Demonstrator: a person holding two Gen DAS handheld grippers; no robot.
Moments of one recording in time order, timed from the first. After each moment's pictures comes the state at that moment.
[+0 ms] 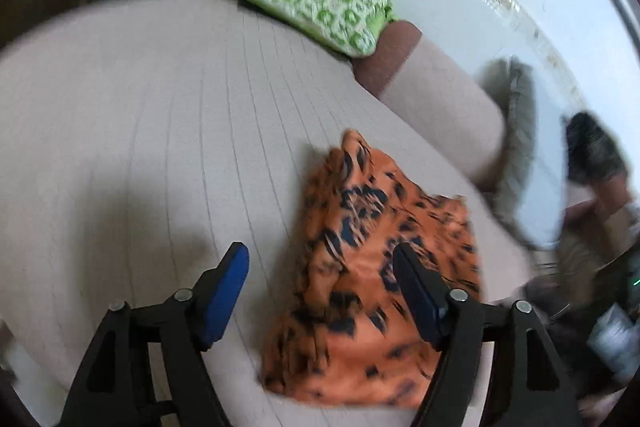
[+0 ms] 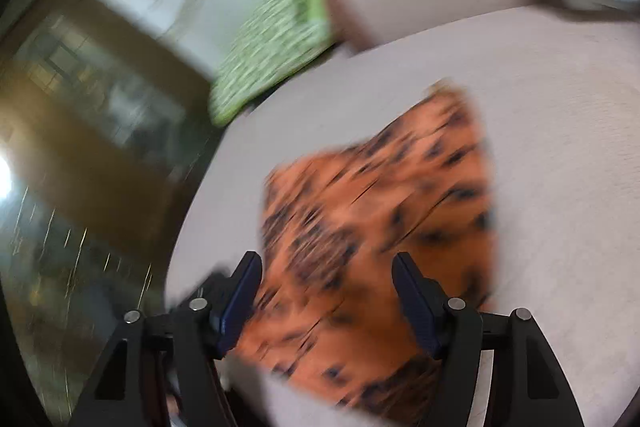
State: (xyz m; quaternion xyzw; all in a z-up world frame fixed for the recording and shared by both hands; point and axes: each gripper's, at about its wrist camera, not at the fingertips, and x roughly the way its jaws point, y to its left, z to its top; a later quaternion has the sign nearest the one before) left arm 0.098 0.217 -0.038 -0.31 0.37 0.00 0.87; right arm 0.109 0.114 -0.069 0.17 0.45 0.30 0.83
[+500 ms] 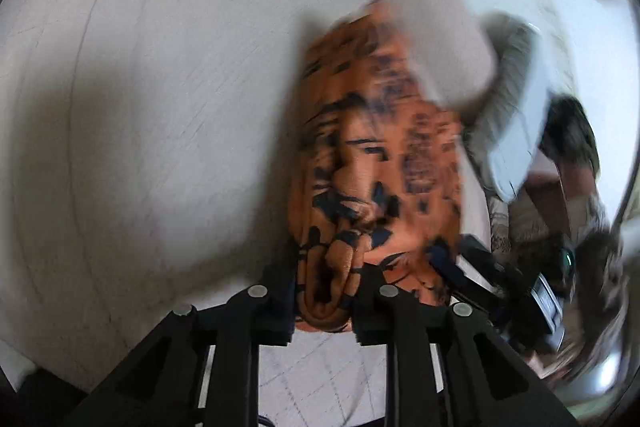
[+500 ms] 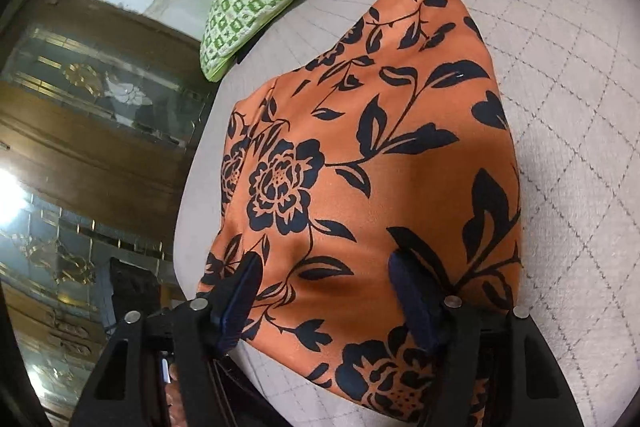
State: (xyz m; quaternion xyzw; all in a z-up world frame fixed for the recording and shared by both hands) left arm 0.107 0.218 -0.111 -0.42 0.51 -0.08 0.75; right arm 0.122 0.090 -0.126 0.23 0.51 0.30 0.77
